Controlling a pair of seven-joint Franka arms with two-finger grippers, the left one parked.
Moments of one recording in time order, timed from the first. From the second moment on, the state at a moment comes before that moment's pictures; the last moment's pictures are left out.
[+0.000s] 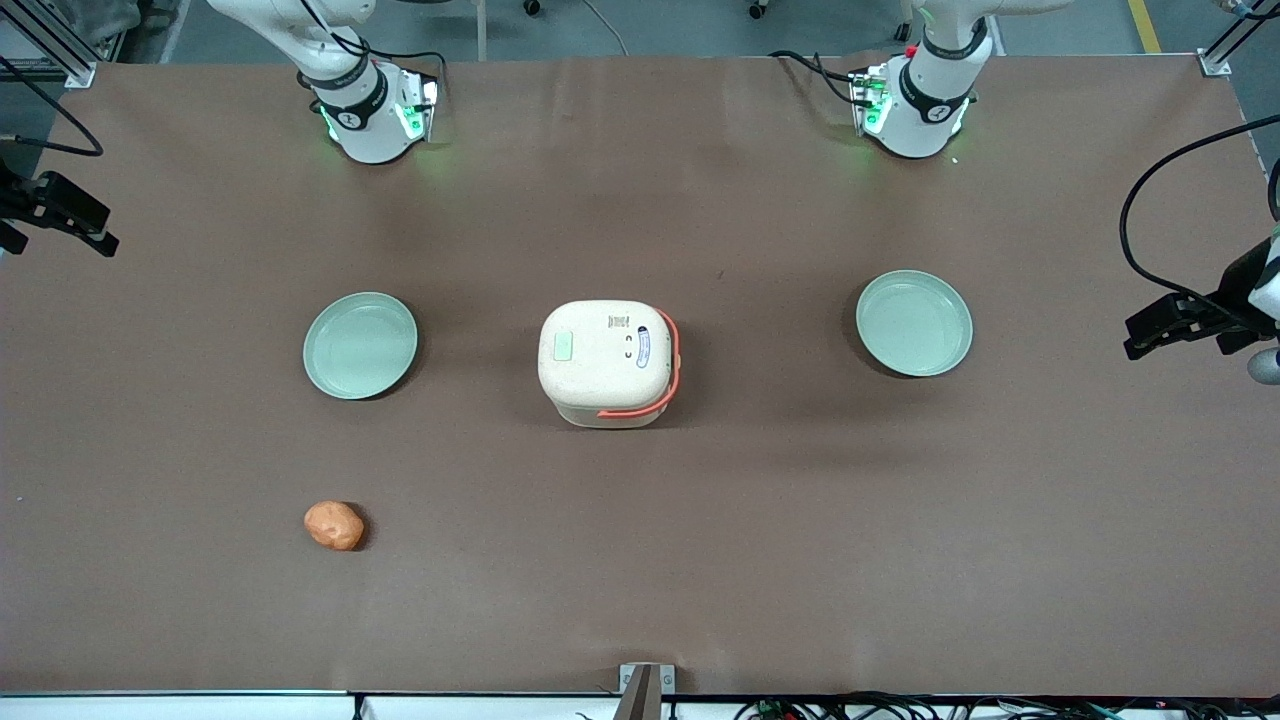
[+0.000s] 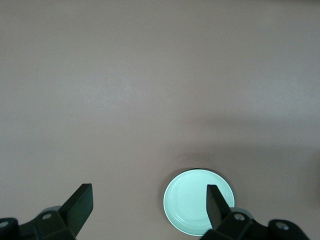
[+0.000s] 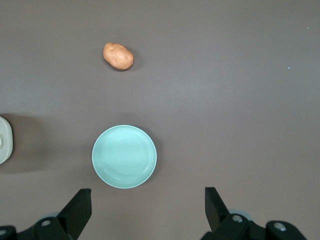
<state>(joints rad) -0.10 -0.15 0.00 -1.73 -0.02 1.66 -0.07</state>
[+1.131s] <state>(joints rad) 0.22 0.01 0.02 -1.74 0.08 1.73 0.24</state>
